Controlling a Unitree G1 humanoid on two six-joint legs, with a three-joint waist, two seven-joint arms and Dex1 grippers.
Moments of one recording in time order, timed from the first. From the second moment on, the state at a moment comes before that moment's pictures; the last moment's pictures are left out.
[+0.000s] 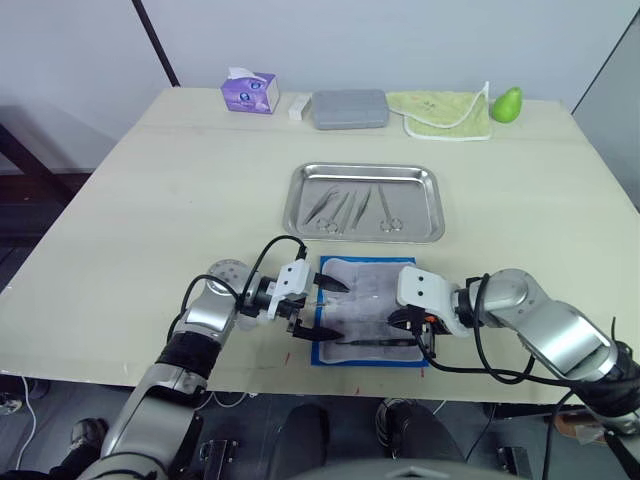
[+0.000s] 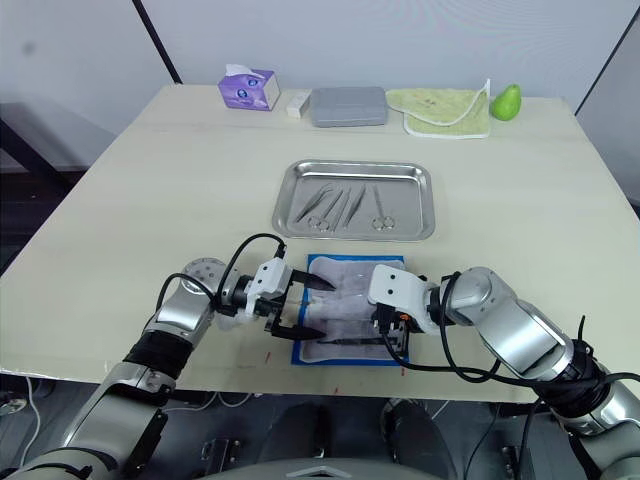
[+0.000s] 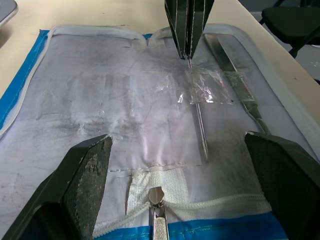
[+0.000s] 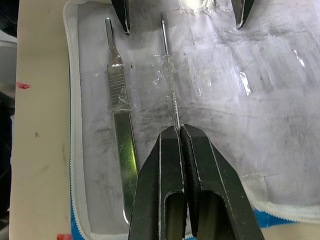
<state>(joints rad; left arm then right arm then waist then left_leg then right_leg) -0.47 0.52 -0.25 0.44 -0.19 -0.16 -1.51 -0.46 -0.72 0.51 -0.54 0.17 0.94 0.94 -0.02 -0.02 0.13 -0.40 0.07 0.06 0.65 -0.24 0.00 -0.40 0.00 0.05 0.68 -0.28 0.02</state>
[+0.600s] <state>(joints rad) -0.47 0.52 -0.25 0.45 -0.19 -0.16 -1.51 -0.44 -0.86 0.49 -0.55 0.18 0.89 0.97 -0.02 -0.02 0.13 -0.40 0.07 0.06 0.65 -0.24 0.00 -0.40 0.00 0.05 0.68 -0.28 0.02</state>
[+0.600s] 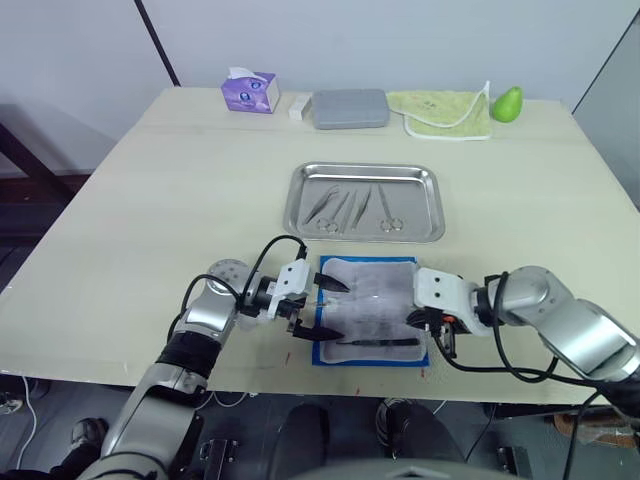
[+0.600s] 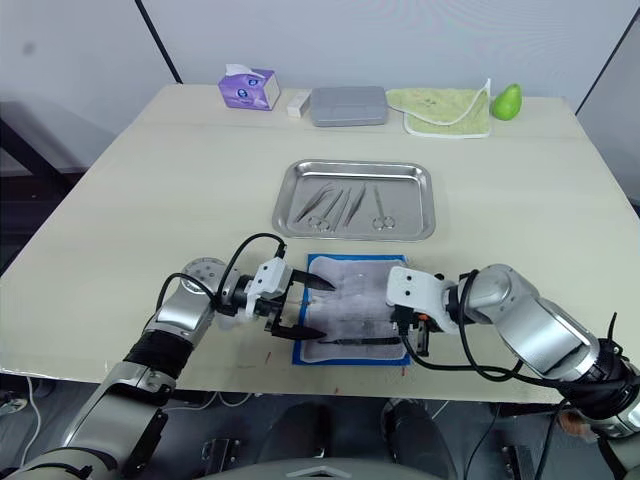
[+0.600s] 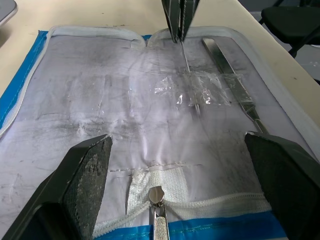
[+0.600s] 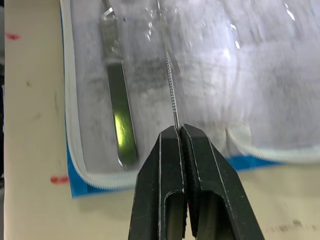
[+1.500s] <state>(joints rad) -0.48 0.52 -0.25 0.46 -0.19 -0.16 -1.51 -0.33 -0.93 0.11 -0.54 0.40 0.92 1.01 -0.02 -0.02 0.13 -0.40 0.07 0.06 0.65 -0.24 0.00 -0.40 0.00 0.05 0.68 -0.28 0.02</state>
